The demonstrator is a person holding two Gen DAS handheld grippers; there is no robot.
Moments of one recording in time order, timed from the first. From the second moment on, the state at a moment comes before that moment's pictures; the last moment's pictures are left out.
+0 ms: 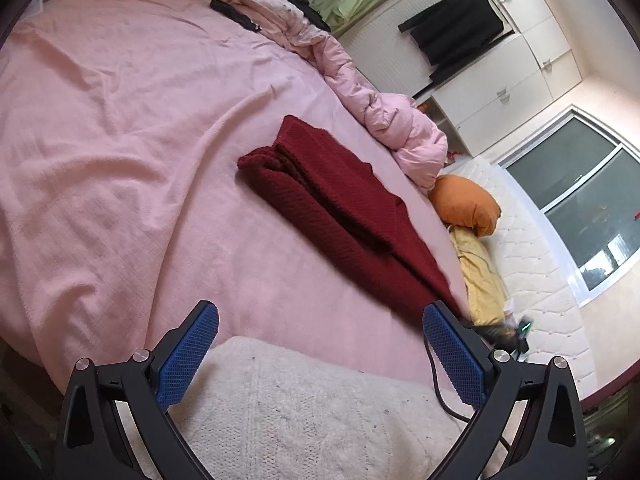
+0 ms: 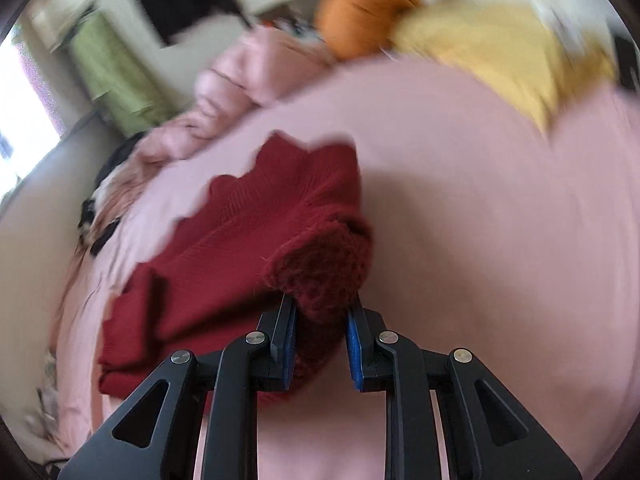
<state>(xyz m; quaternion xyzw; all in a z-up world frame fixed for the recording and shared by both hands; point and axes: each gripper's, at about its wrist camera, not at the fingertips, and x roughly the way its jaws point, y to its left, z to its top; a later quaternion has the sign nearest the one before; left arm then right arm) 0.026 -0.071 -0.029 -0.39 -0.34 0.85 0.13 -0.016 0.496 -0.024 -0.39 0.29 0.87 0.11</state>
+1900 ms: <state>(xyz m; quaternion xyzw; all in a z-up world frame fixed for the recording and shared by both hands) 0.038 0.012 0.063 -0.29 -0.02 0.95 0.10 0.051 0.338 0.044 -0.38 0.15 0.89 0.20</state>
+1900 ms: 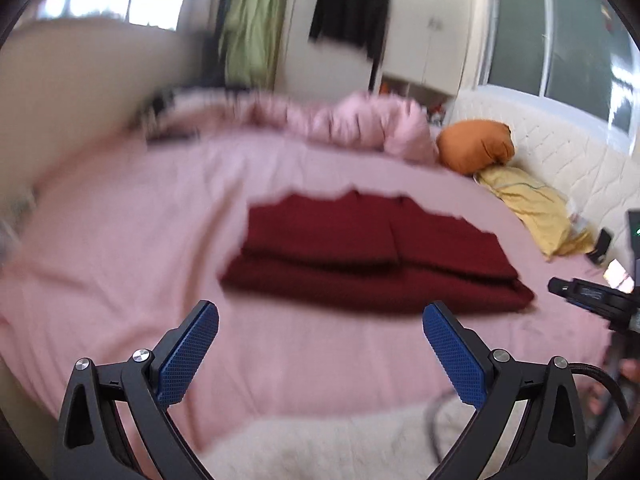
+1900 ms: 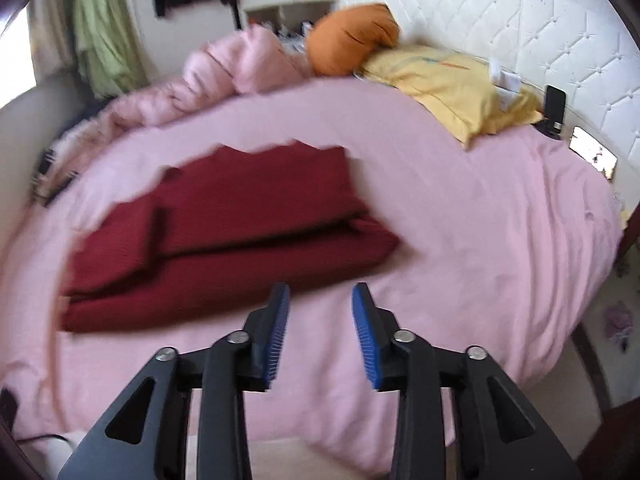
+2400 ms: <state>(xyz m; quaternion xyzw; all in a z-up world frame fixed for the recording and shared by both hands) 0.040 -0.017 0.038 -0.33 -0.08 0.94 0.05 0.079 0.239 0.030 -0.36 0.12 0.92 0.11</state>
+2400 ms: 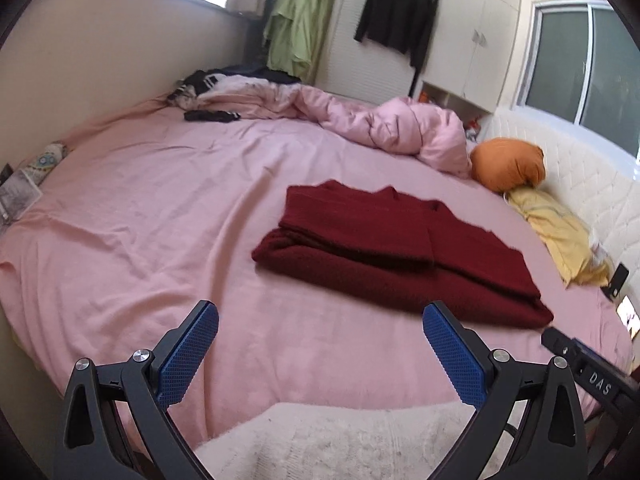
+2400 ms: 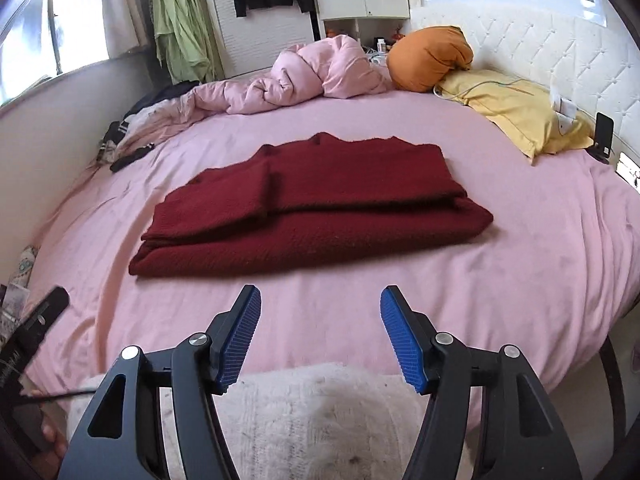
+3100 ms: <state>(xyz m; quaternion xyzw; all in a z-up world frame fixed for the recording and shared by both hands) 0.024 -0.009 0.017 -0.39 -0.13 0.90 0.13 0.079 0.235 0.028 -0.37 0.11 0.91 0.12</state>
